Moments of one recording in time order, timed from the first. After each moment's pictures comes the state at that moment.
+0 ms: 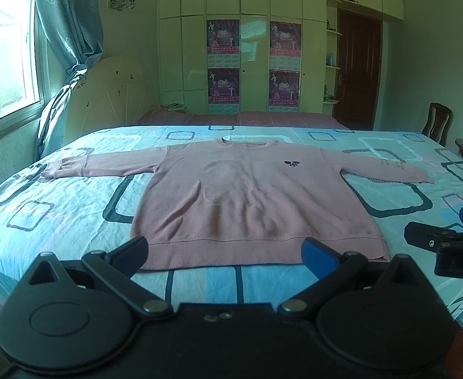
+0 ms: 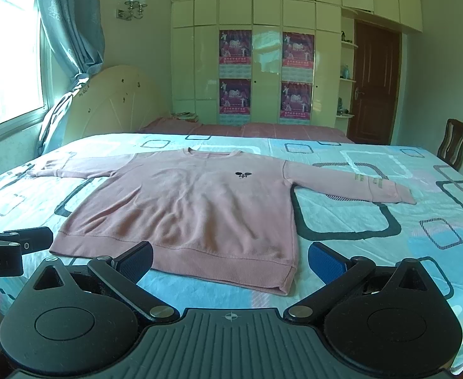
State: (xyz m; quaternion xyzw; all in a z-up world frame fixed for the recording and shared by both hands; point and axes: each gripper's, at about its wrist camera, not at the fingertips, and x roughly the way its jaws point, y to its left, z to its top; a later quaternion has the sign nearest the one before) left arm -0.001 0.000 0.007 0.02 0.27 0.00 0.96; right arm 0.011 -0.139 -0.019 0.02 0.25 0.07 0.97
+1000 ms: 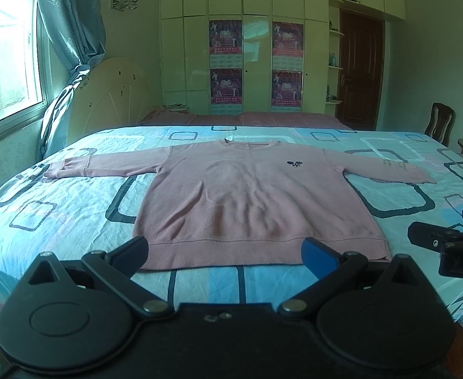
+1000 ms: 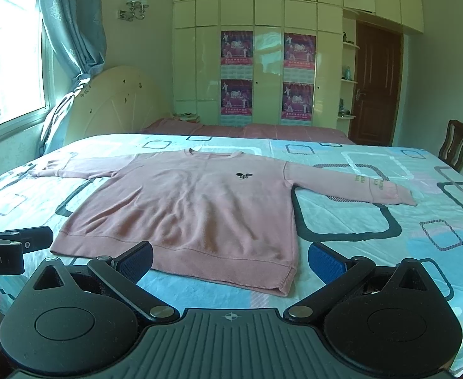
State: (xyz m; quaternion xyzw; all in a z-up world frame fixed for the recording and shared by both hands) left arm -0.002 -0.001 0.008 0.02 0.27 0.01 0.96; right arm 0.010 -0.139 -0.018 0.02 0.24 0.07 0.97
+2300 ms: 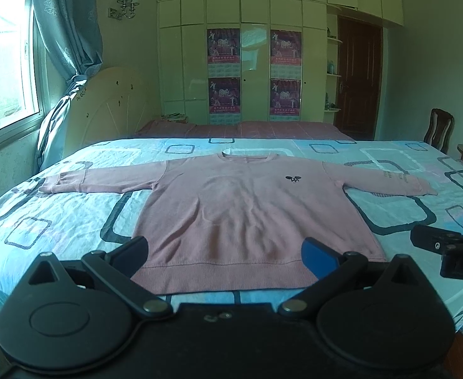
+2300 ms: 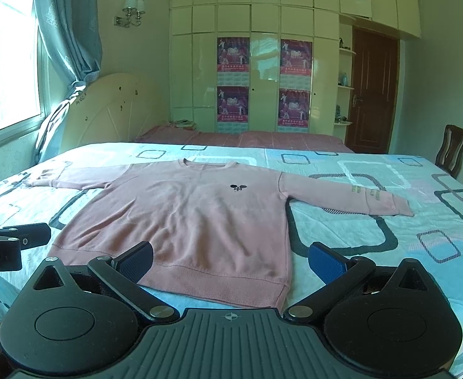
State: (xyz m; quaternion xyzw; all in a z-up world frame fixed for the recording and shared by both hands) left arm 0.024 -0.007 0.018 0.02 0.25 0.00 0.97; right arm 0.032 -0.148 -0.008 0.02 0.23 0.06 0.97
